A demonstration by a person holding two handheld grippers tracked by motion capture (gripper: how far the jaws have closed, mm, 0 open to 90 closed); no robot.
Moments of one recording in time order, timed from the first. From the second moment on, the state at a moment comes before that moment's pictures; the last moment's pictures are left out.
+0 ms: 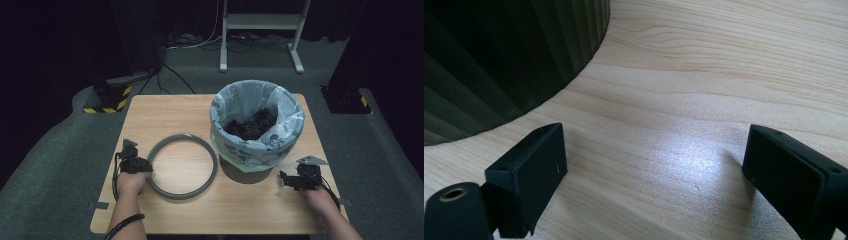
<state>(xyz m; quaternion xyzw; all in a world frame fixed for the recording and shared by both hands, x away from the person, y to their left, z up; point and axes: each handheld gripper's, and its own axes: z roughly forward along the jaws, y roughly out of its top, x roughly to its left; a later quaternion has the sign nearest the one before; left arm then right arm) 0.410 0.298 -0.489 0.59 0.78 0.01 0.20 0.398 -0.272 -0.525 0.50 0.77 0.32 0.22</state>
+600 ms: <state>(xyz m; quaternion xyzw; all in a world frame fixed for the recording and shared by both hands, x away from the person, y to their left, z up) 0.402 0.296 -0.483 0.60 0.77 0.07 0.20 0.398 -0.272 -0.525 0.50 0.77 0.32 0.22</state>
